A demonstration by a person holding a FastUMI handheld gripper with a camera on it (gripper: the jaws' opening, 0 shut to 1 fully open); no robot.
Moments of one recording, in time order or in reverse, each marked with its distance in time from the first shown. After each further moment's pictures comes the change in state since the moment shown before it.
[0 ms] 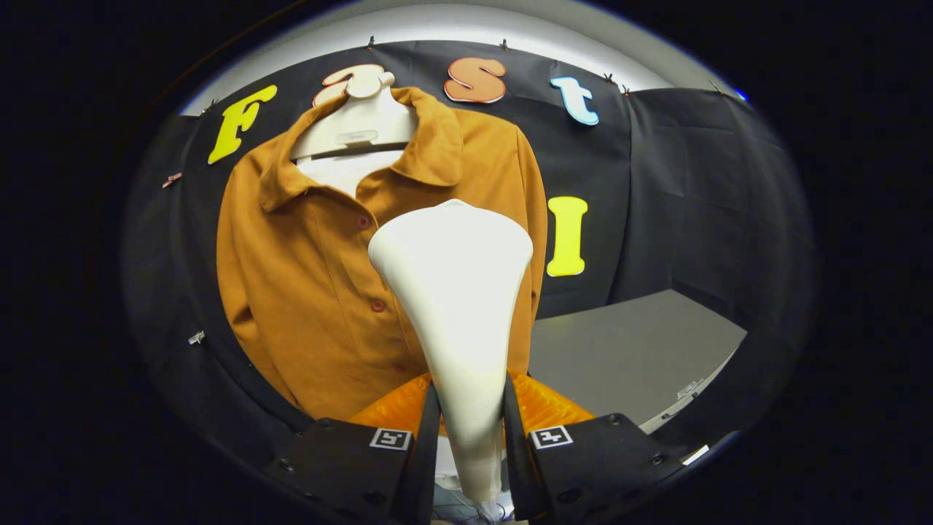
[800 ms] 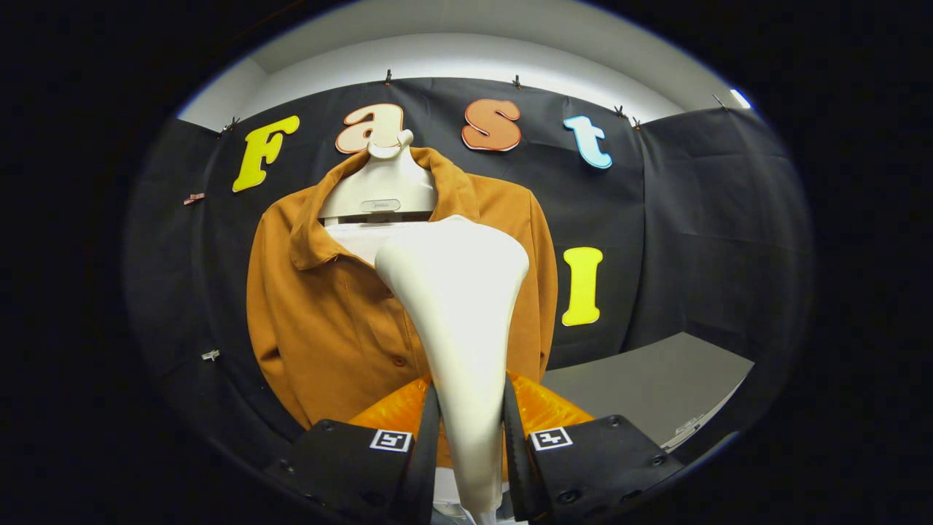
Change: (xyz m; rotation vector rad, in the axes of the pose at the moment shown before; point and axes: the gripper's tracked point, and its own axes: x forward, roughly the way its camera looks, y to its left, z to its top) arm -0.010 0.005 0.045 -0.006 -0.162 0.069
